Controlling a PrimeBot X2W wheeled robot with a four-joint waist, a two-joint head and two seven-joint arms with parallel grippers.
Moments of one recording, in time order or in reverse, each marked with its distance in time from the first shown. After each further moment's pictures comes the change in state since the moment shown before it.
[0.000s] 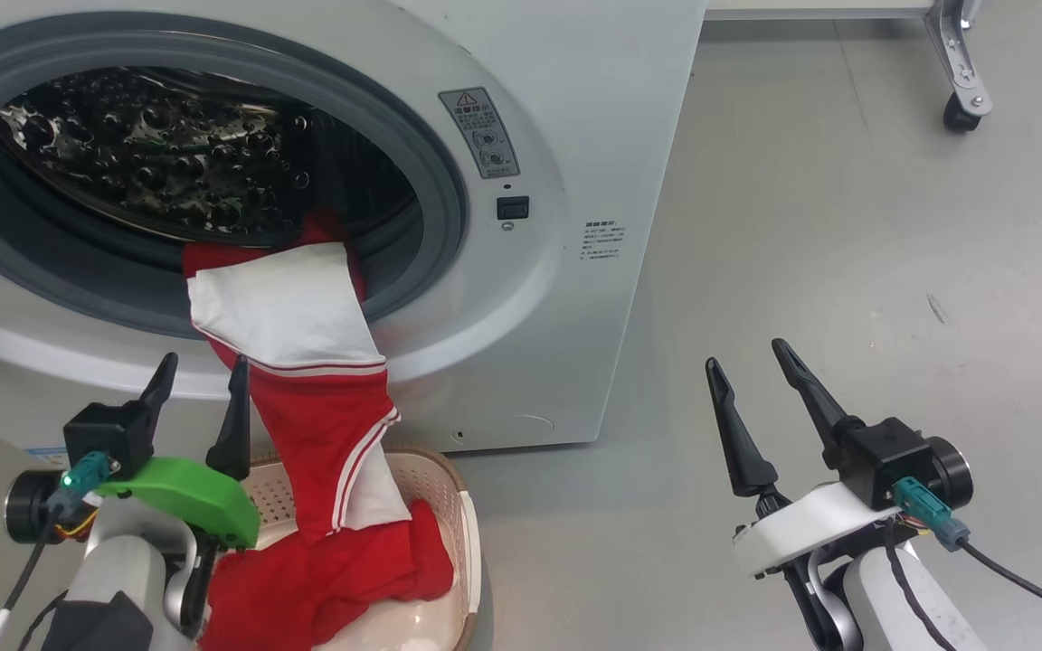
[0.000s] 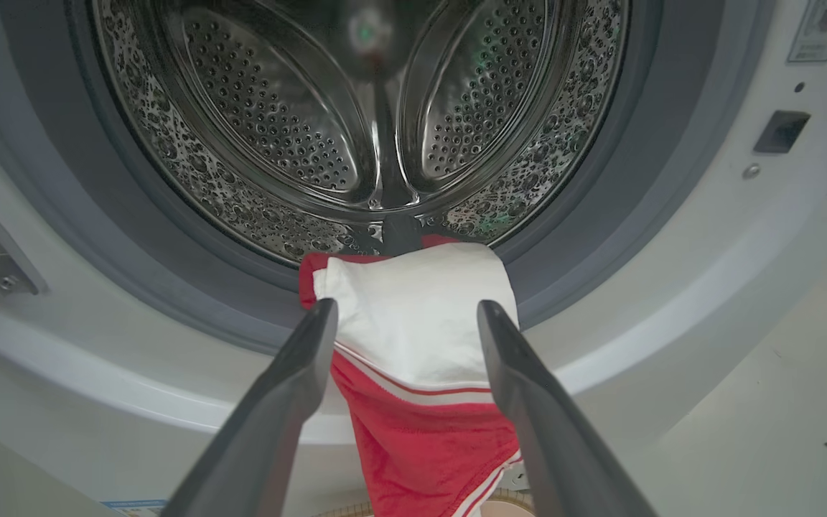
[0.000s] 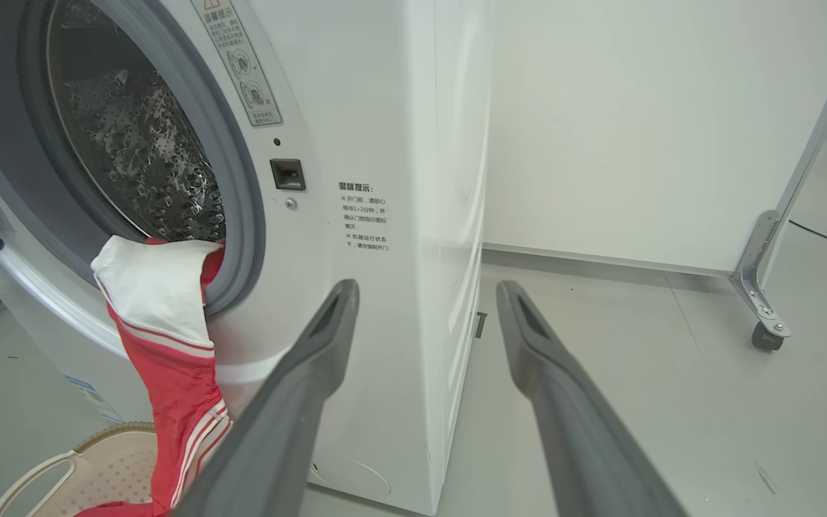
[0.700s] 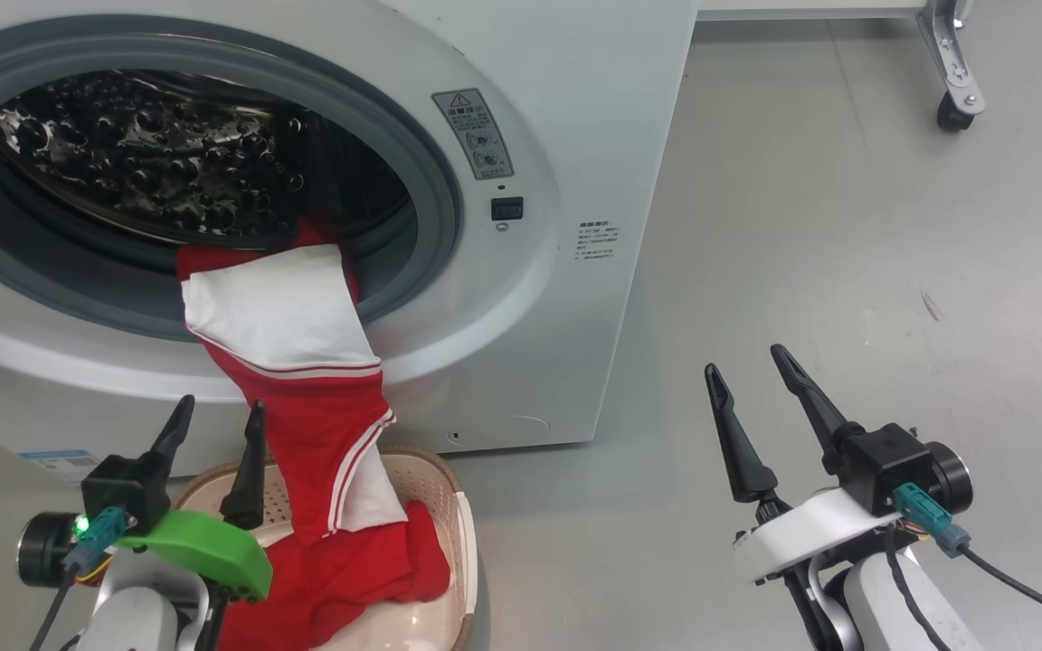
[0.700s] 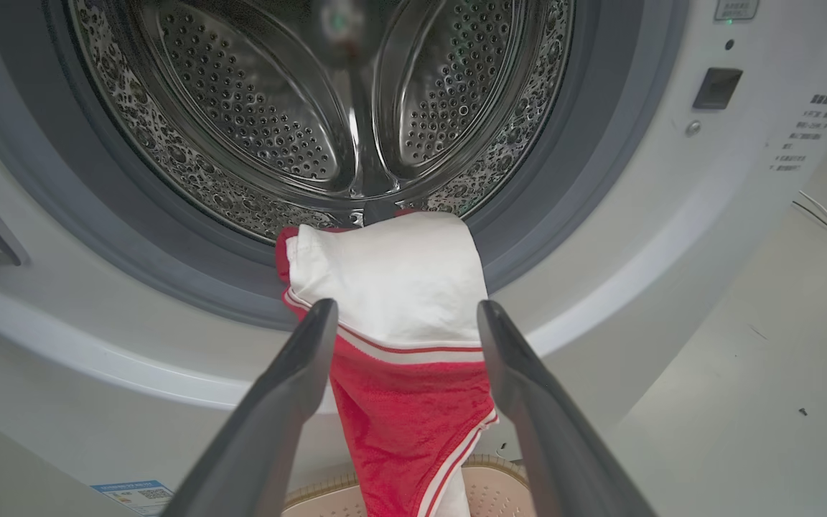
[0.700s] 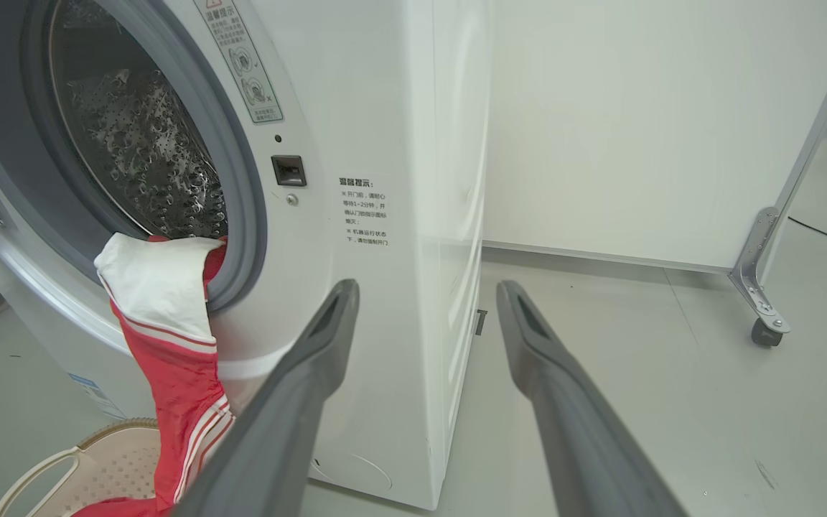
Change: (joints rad) left arm 0.140 -0.005 -0.001 -0.143 0.028 0.002 0.000; right arm 0.014 0.000 0.000 -0.009 0.000 0.007 0.000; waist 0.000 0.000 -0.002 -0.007
